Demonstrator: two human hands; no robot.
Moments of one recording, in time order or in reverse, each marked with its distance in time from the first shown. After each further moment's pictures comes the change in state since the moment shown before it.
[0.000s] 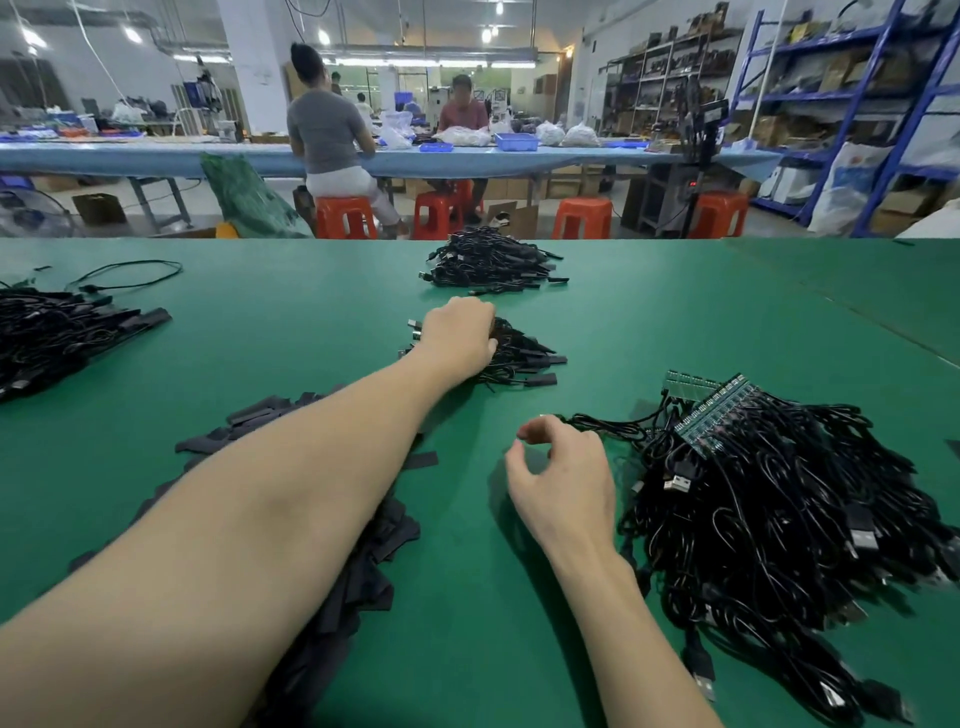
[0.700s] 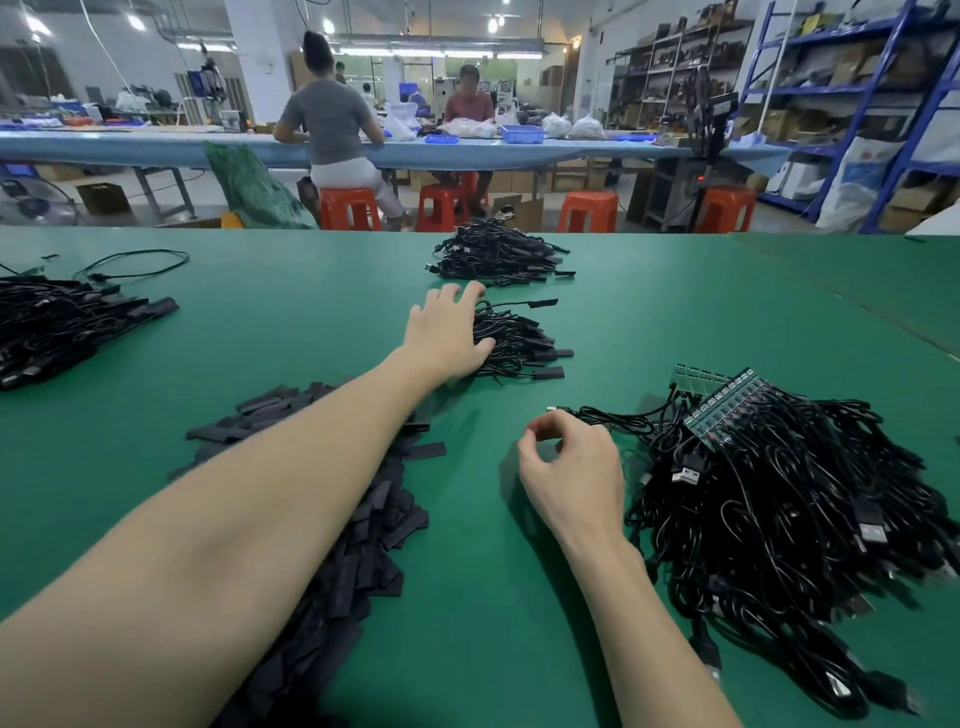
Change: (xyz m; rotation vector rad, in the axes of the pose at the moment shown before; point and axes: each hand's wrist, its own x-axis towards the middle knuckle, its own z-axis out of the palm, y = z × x) left_hand -0.025 -0.017 -0.003 -0.130 -0.037 -0.065; right_hand 0.005 0.009 0.005 0.024 0.007 0.020
